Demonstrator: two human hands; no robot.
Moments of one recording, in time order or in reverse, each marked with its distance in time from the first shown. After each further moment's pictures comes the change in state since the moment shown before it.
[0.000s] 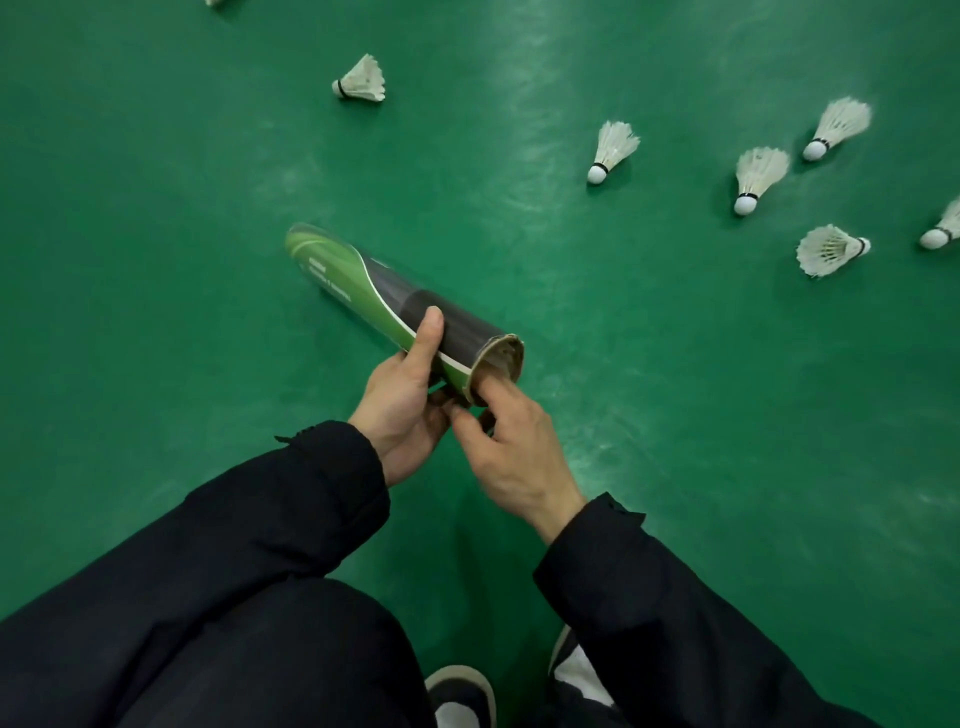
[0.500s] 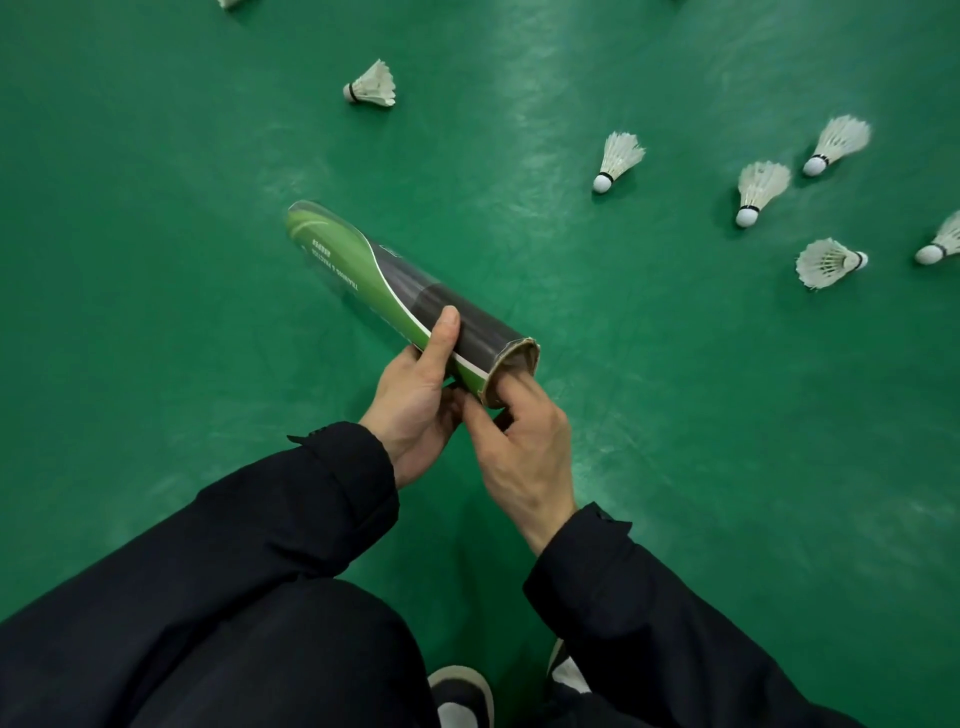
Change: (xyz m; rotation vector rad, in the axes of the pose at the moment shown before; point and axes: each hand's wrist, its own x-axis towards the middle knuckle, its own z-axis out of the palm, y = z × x) left_hand -0.008 0.000 0.005 -0.003 -0.013 0.053; right_hand -0.004 -0.004 0.011 0.094 0.265 0.016
